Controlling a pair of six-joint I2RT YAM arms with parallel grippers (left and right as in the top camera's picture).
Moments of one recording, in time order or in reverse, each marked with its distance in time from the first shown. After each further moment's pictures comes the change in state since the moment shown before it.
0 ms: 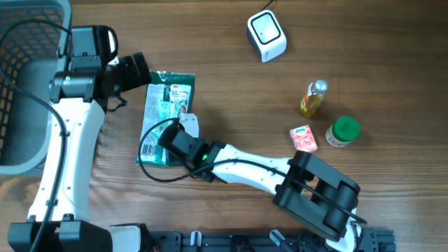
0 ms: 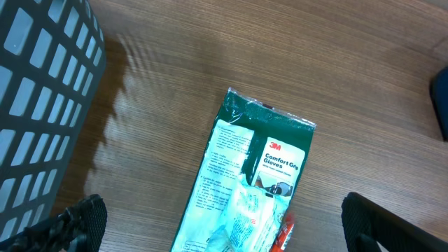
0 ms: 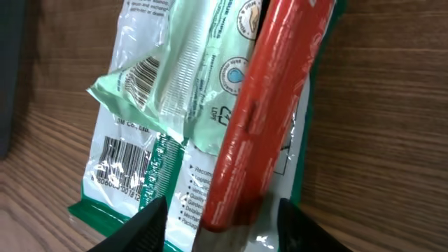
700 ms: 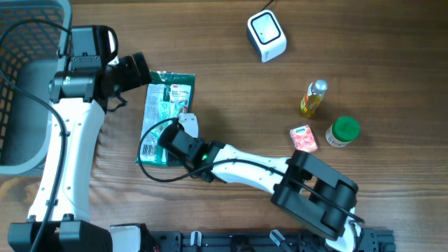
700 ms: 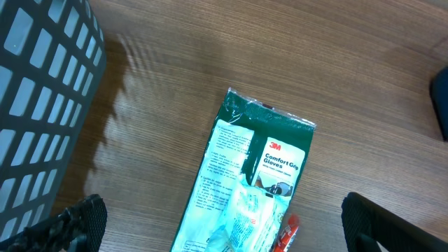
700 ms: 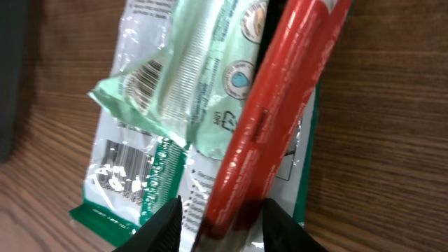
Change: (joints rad) left arm 0.000 0.000 0.000 0.000 0.000 0.000; right arm 0.000 0.013 0.000 0.018 0.000 0.004
